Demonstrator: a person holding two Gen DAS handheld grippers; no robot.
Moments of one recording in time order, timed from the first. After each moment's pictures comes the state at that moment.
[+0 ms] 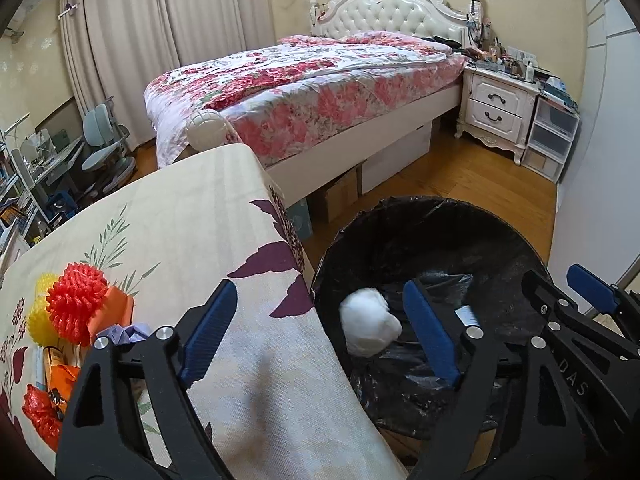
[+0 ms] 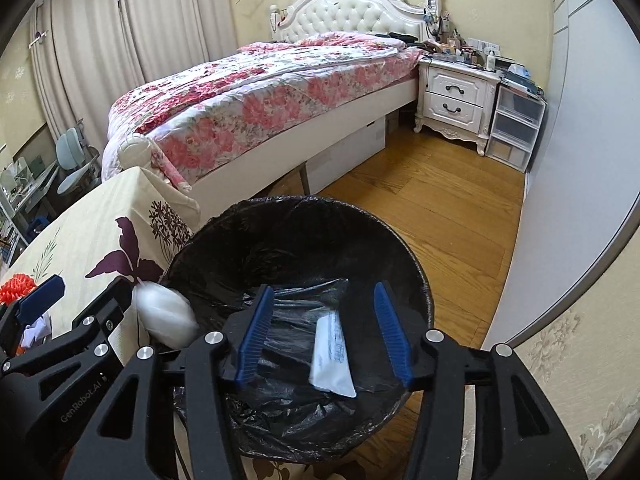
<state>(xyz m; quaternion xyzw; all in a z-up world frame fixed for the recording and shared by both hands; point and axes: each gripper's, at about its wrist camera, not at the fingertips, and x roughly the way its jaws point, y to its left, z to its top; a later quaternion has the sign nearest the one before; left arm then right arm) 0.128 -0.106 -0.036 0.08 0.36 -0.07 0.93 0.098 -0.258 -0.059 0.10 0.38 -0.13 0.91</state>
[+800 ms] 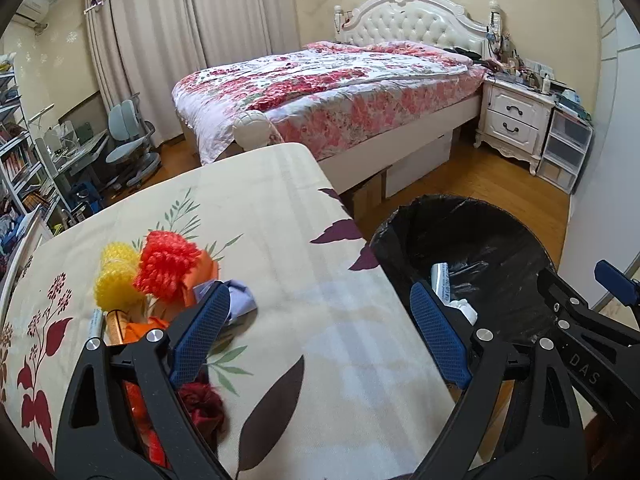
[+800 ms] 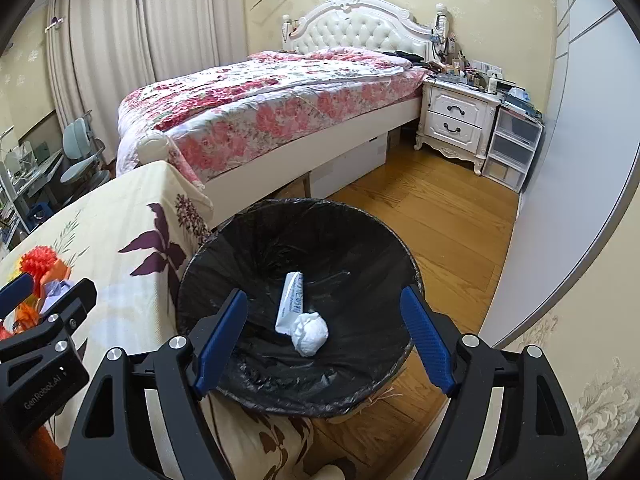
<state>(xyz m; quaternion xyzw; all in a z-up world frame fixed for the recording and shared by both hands) 0.079 -0.050 -0.009 0.07 0.35 -0.04 0.93 0.059 -0.227 -0.035 0.07 0.36 -0.13 0.92</state>
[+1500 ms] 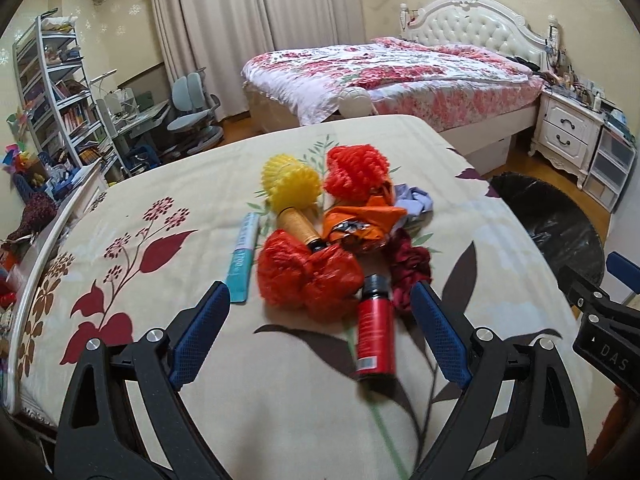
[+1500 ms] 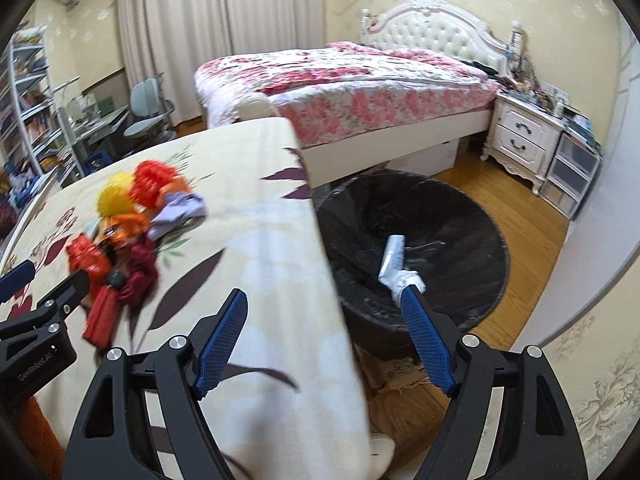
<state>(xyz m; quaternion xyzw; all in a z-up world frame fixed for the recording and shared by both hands) -0.010 0.080 -0.011 0.05 0.36 0.07 0.93 0.012 -0.118 -0.036 0.02 0.38 0.00 0.93</state>
